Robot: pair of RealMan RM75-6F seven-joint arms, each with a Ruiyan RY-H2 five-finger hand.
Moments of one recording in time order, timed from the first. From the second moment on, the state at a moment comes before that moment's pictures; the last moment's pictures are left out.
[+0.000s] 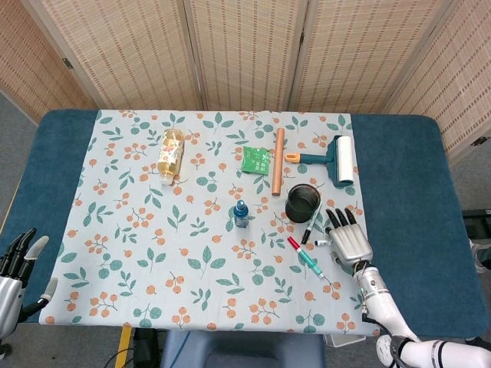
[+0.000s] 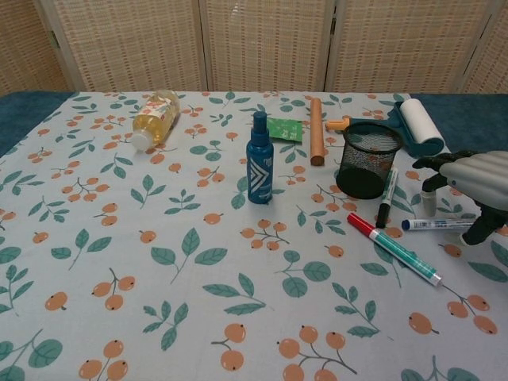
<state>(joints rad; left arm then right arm) -0.02 -1.08 0.00 -1.64 1.73 1.72 0.02 0.52 -1.48 0.06 -1.55 -1.02 1.08 -0.68</state>
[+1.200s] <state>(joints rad) -0.03 -1.08 -0.02 -1.62 1.70 1.70 0.00 0.56 -1.44 0.12 -1.55 -0.98 1.07 -0.59</state>
